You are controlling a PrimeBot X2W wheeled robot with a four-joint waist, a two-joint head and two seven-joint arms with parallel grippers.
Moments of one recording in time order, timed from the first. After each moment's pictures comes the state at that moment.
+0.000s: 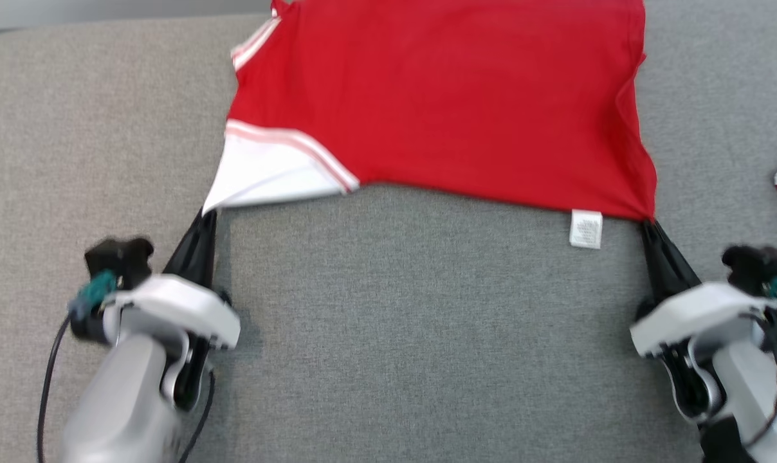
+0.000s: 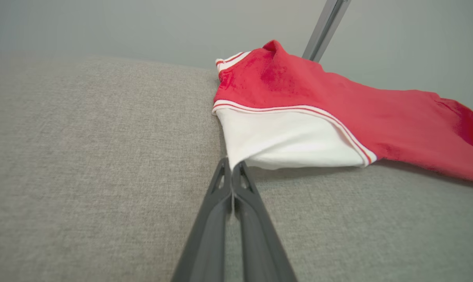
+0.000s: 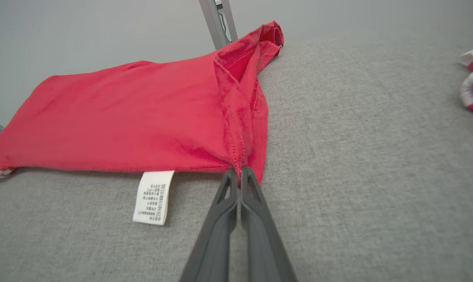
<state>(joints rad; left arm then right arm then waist) -0.55 0.17 -0.30 0.74 -0.55 -0.08 -0.26 -0.49 -0.22 0.28 0.67 0.60 0.13 -0.26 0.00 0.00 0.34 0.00</state>
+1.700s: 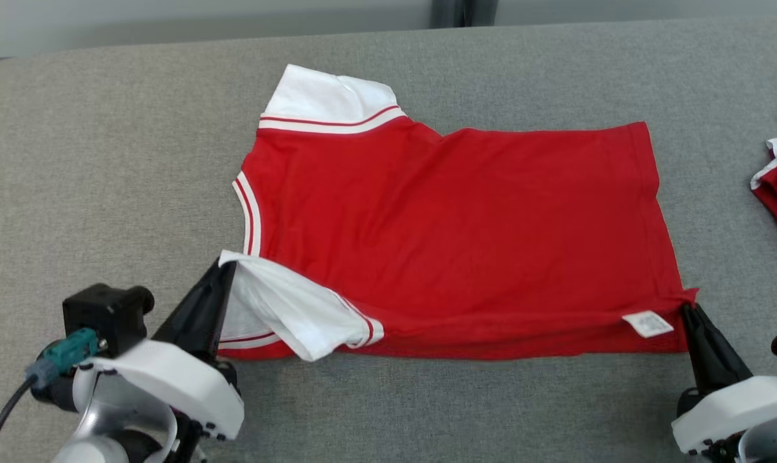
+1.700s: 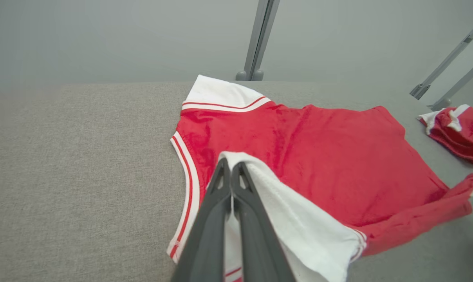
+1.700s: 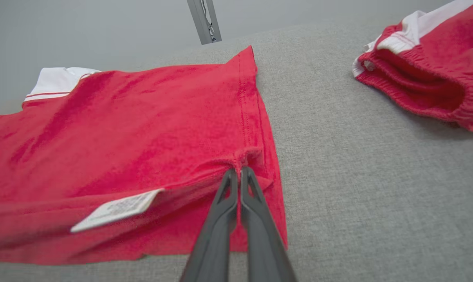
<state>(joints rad) -0.02 0.40 -0.31 -0.44 -0.53 0.27 0.32 0.07 -0.08 -0.08 -0.05 0.34 0.13 0.12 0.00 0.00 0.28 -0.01</state>
